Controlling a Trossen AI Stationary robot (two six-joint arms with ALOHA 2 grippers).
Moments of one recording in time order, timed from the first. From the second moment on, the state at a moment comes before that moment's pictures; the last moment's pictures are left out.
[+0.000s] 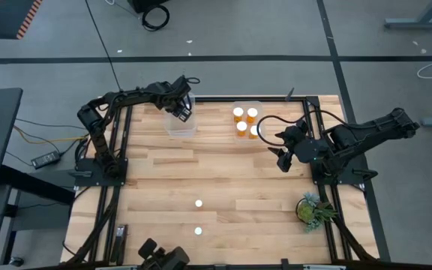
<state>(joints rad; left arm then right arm) 0.73 1.82 1.23 -0.66 -0.27 -0.15 0.31 0.95 0.99 -0.89 0.66 0.59</state>
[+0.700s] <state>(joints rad) 0.73 1.82 1.23 -0.66 -0.19 -0.17 0.31 0.95 0.99 -0.89 0.66 0.59</state>
